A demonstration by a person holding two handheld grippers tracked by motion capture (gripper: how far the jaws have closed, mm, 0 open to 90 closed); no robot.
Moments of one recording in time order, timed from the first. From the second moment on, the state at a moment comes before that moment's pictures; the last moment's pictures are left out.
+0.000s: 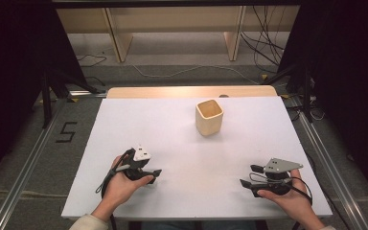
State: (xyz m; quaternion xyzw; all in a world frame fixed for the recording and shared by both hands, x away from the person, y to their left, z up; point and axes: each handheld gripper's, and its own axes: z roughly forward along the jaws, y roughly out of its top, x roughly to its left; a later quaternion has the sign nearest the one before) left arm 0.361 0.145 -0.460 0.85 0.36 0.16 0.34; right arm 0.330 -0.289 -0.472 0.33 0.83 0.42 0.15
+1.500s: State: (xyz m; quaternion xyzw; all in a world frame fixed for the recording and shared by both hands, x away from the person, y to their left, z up) left arm 0.395 0.197 -0.466 0.81 0.45 0.24 0.30; right arm 0.350 -0.159 -0.465 0.19 0.88 0.43 0.07
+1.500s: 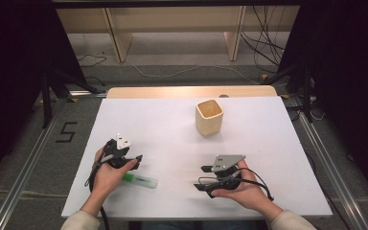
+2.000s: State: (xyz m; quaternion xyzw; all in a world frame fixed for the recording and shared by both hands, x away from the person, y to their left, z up) left arm 0.400 0.195 -0.468 0.81 0.45 0.24 0.30; right arm 0.353 -0.115 -0.469 0.16 0.89 0.43 0.05
